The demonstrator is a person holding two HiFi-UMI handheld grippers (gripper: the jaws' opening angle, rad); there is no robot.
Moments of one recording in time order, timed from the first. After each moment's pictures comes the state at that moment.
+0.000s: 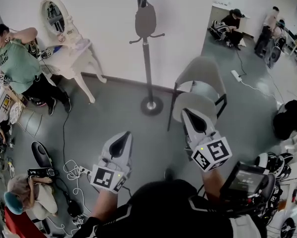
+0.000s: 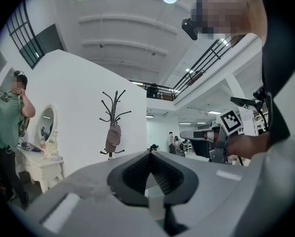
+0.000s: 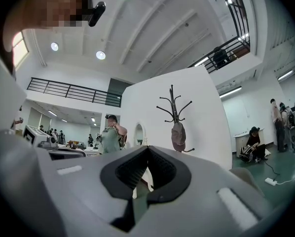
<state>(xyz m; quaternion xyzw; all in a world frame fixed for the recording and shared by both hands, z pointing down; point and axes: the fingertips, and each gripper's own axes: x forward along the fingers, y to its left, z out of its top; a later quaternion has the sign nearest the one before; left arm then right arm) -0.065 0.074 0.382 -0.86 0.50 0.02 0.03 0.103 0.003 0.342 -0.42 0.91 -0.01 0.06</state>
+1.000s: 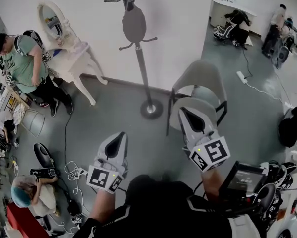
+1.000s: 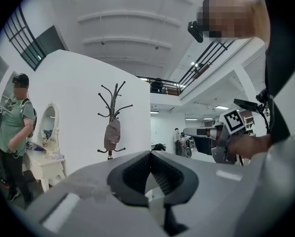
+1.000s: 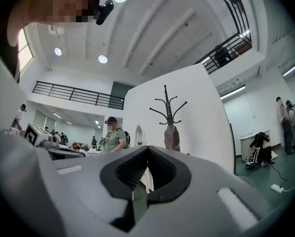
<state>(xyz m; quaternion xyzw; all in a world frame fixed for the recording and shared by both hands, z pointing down) -0.007 -0.012 0.384 -0.84 0.54 0.01 0.01 0.168 -0.089 0.339 -0.39 0.92 0.00 0.08</state>
